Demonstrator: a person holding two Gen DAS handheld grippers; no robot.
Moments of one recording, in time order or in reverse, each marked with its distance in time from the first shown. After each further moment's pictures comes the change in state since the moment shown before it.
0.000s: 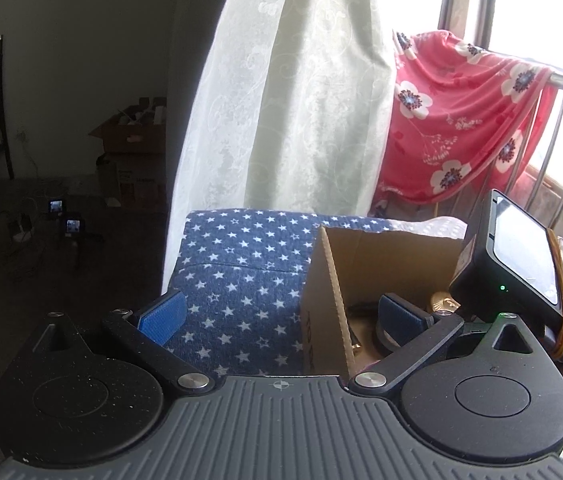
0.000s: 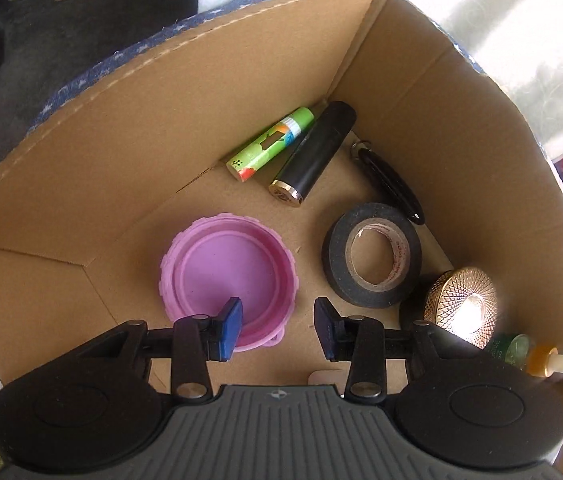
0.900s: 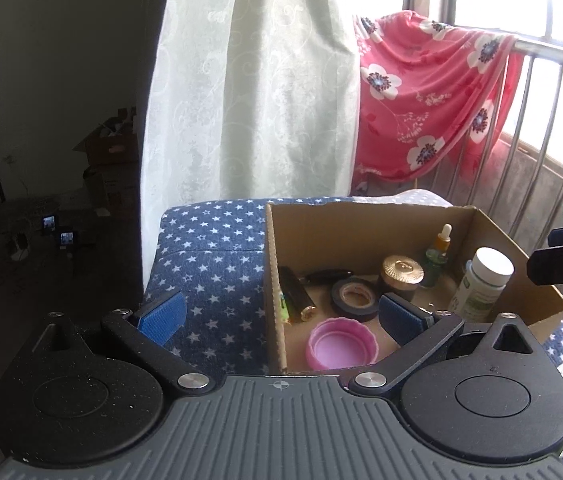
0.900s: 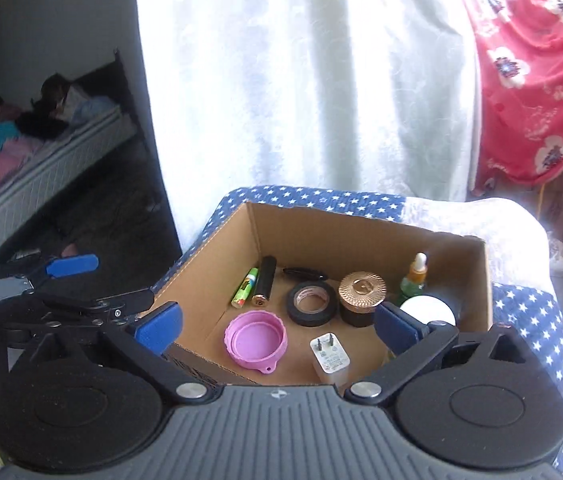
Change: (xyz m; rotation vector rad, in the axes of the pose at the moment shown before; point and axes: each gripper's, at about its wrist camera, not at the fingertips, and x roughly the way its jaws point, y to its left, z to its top) left arm -0.041 -0.048 -0.018 0.111 0.028 -0.029; right arm -0.172 -0.013 -0.201 0.633 -0.759 0.011
